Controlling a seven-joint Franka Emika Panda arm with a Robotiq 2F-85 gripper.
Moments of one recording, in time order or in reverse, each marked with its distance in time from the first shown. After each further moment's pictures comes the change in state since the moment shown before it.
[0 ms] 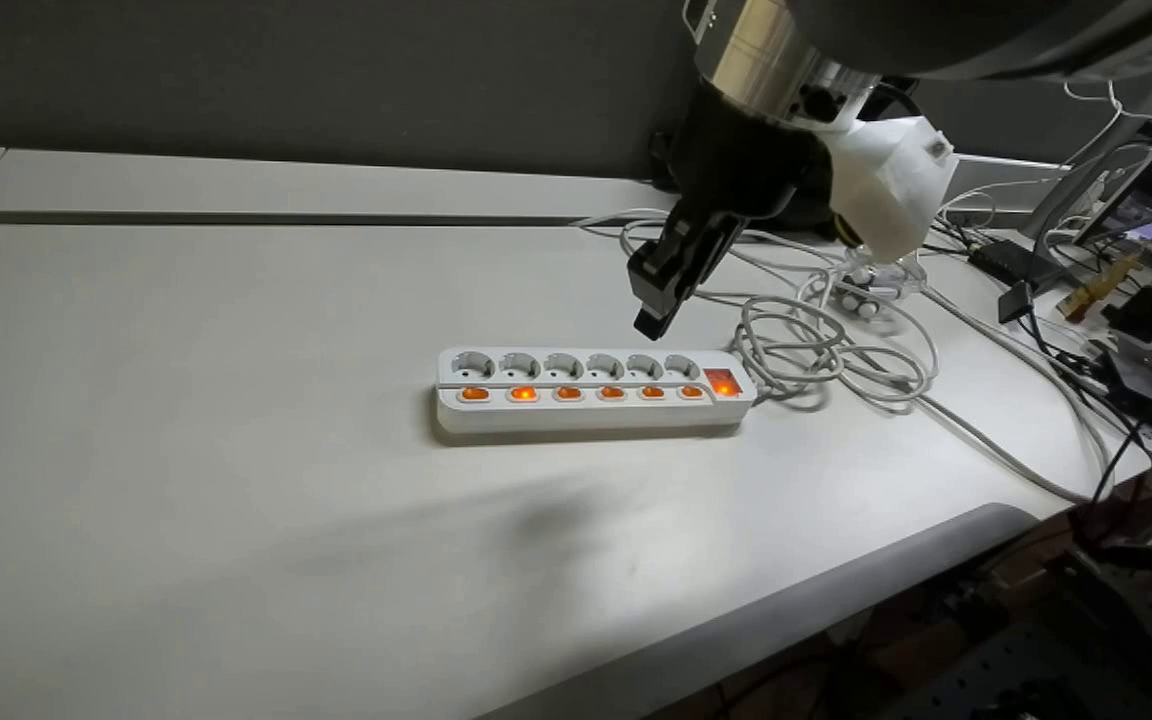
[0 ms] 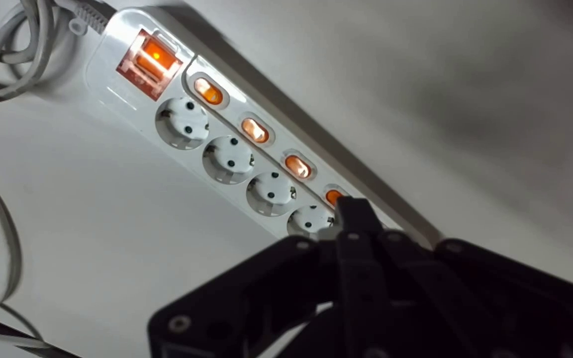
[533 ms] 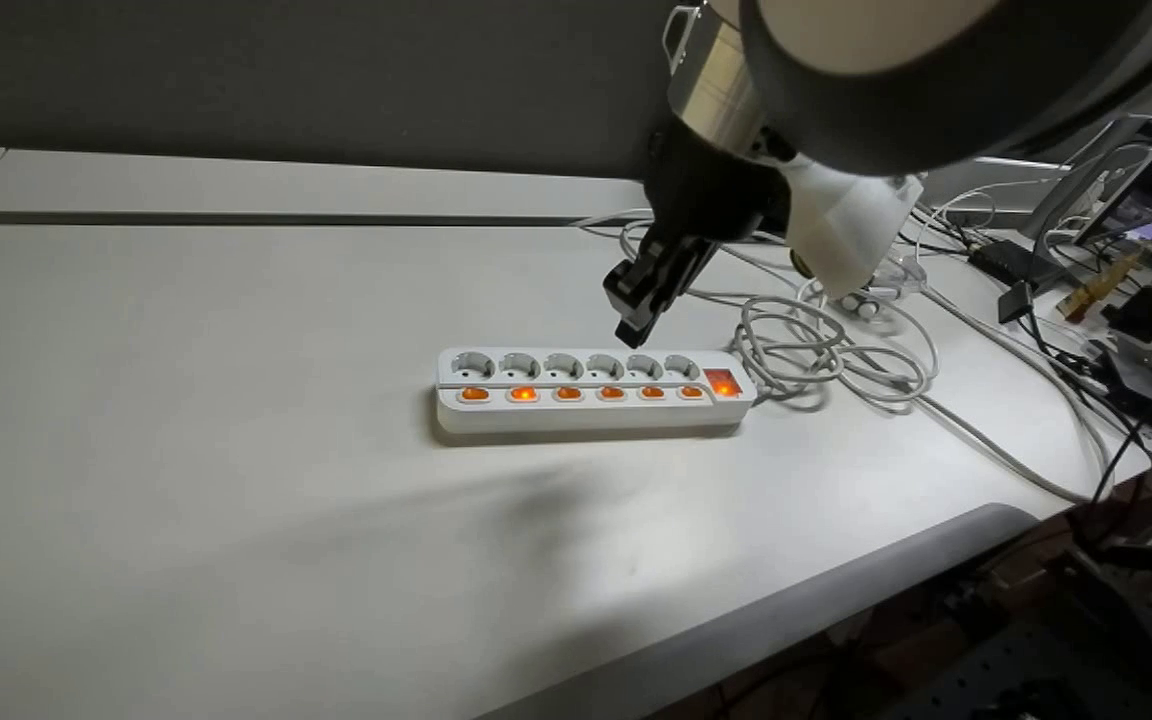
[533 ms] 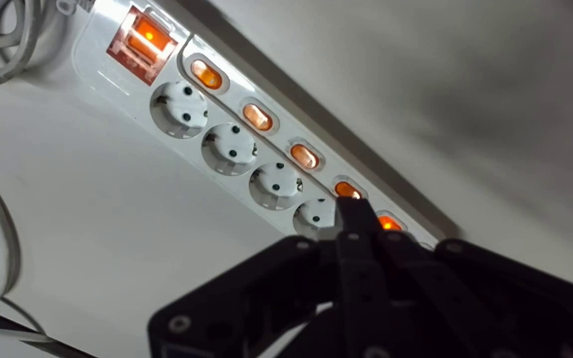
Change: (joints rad) arm -0.003 0.084 0.004 0.012 -0.082 0.109 0.092
